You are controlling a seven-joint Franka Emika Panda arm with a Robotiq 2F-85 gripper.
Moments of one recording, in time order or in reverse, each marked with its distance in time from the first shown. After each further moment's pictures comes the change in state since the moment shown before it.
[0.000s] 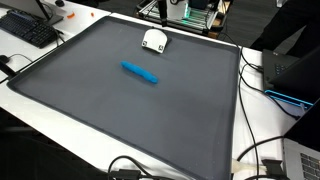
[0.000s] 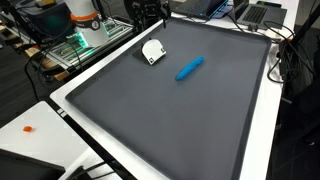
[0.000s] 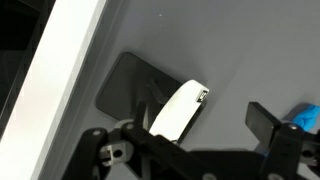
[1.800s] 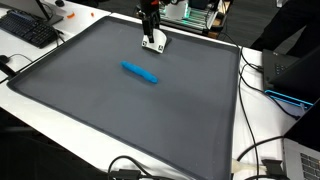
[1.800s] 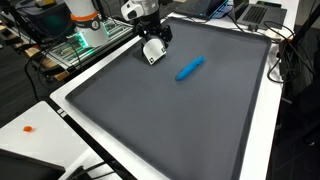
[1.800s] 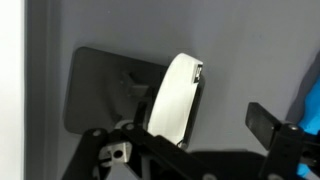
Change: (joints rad) arm 0.009 0.230 -0.060 0.020 0.164 0.263 0.073
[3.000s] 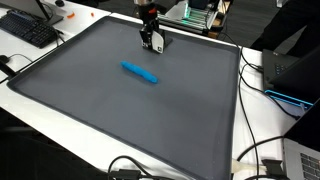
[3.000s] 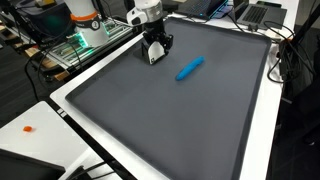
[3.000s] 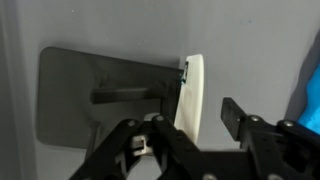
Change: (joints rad) arm 0.013 0.103 0.000 0.045 0.010 0.088 0.085
